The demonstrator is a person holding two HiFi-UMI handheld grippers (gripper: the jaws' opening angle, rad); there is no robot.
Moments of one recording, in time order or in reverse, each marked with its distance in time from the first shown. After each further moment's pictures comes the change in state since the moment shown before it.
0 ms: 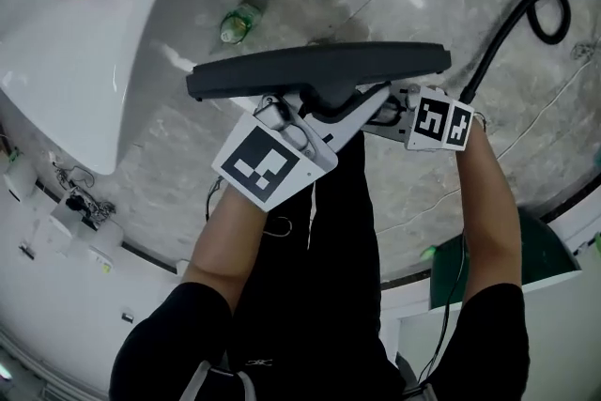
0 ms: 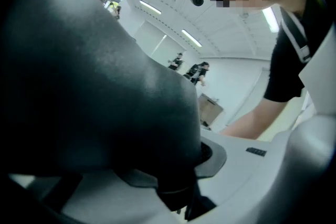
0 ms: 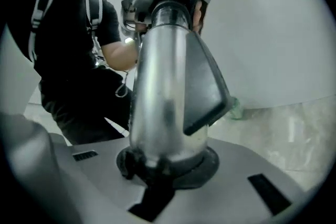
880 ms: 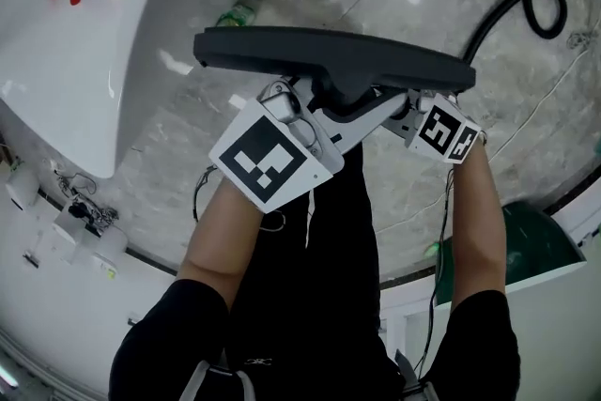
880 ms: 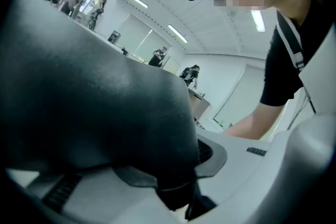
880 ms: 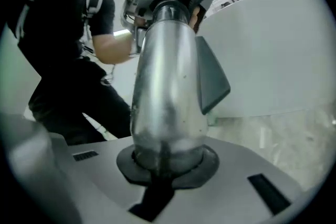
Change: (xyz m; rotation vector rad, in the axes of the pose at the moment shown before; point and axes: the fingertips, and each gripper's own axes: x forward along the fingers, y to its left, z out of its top) left arm 0.017 -0.028 0.008 0.116 0.090 -0.143; right arm -0.026 -0.016 -0.002 -0.046 -0.062 -0.291
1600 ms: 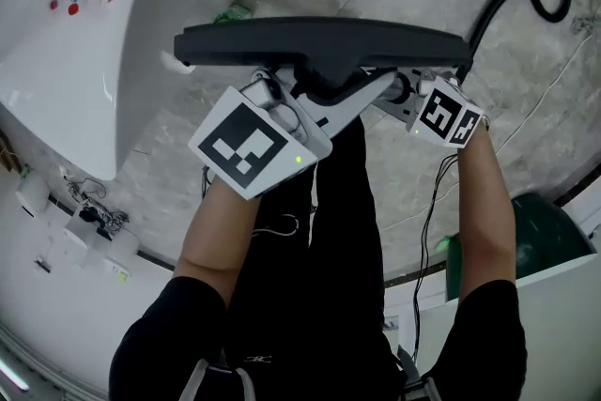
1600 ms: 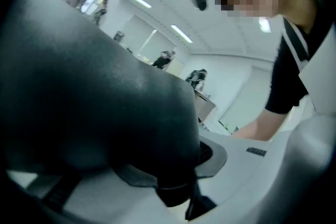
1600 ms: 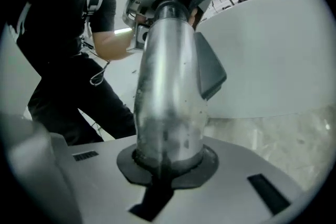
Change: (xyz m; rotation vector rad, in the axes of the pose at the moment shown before) left arm 0.001 0.012 0.002 -0.097 -0.004 0.071; right arm -0.006 -0.023 -0.008 -0.035 0.011 -0.108
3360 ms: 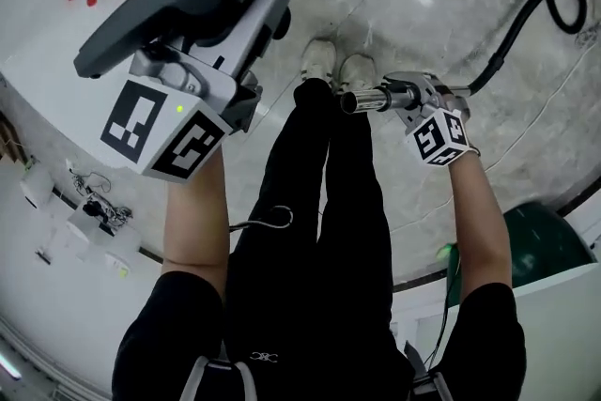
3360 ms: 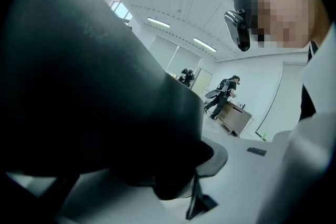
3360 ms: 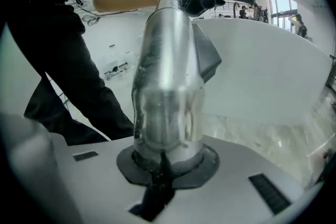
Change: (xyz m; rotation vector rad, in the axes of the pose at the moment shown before) left arm -0.088 0.081 0.097 0.019 -0.170 0.348; right arm -0.009 -0.007 -0.045 -0.137 0.121 -0.350
